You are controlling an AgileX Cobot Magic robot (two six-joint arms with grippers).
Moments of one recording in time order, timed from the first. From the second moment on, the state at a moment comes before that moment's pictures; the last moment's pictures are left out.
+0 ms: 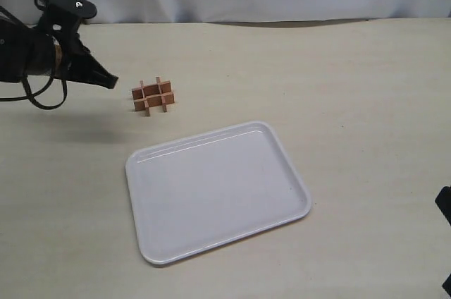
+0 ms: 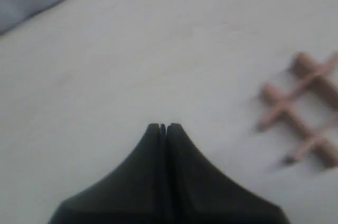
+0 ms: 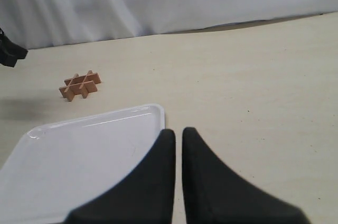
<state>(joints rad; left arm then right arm) -0.25 1.87 -0.99 1.75 0.14 -1.45 -0.10 0.00 0.00 0.38 0.34 -0.18</state>
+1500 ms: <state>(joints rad) -0.16 1.90 -1.17 -0.71 0.61 1.07 -0.10 0.00 0.00 0.38 0.34 -0.18</state>
